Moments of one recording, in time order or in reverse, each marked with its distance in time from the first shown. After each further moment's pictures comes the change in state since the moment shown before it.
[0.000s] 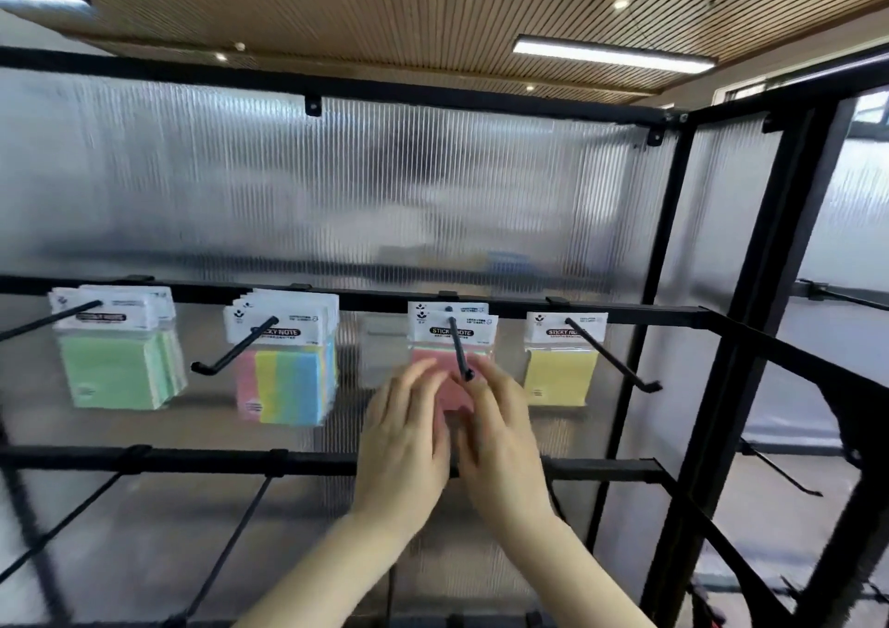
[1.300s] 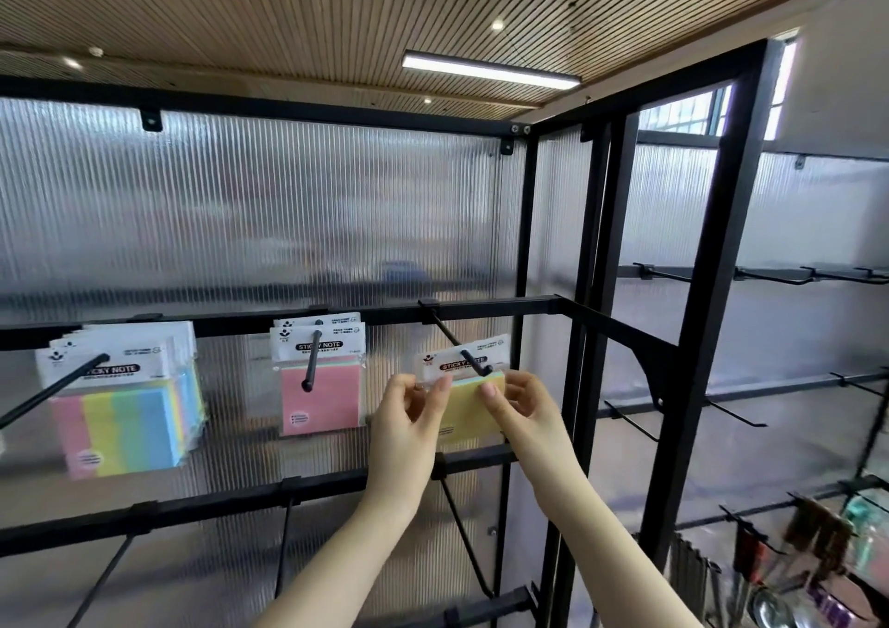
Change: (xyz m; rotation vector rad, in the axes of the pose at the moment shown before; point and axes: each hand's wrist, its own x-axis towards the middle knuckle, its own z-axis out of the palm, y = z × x) left_hand 0.022 0.095 0.063 -0.884 -0.188 -0.540; right_hand -0.010 0.068 -0.117 0.576 0.101 0.770
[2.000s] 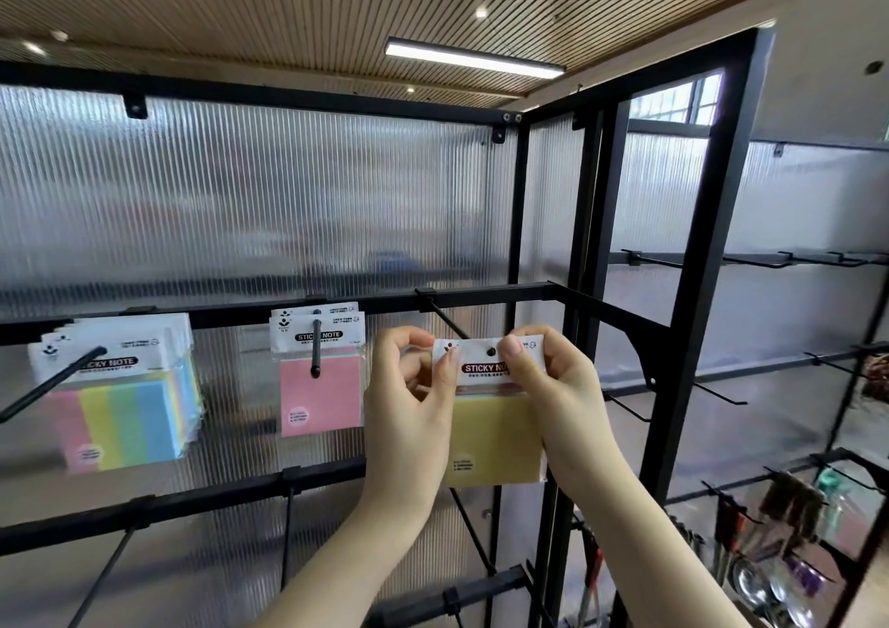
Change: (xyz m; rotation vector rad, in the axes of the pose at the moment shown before) left_hand -0.022 0.065 -0.010 -0.027 0.074 0.283; right_hand -0.033 -0.067 0.002 0.115 -0.027 -0.190
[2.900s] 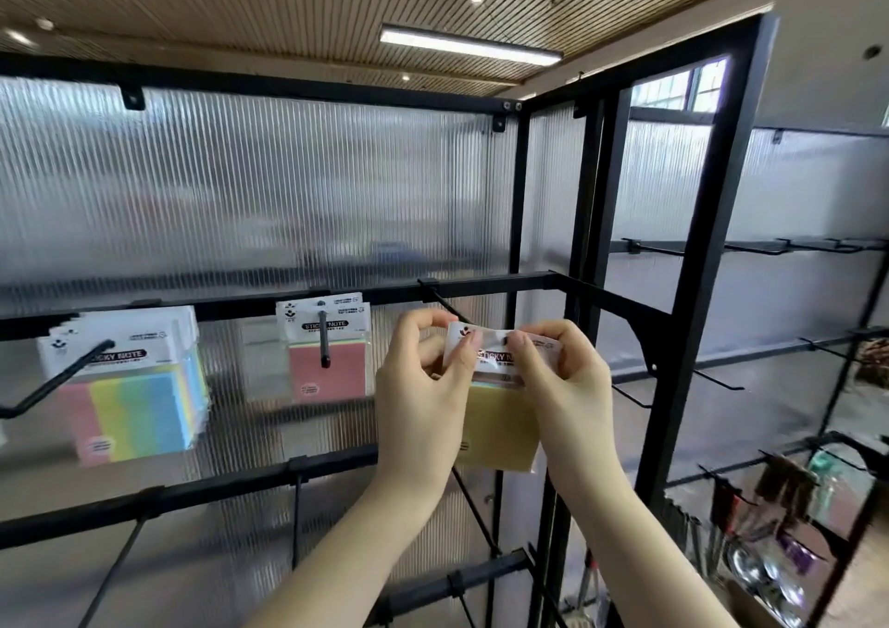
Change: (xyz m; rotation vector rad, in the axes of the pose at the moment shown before) left_hand 0.004 0.016 -0.001 -0.050 -0.045 -0.080; right_hand -0.013 0.000 0.010 -0.184 0.220 -0.129
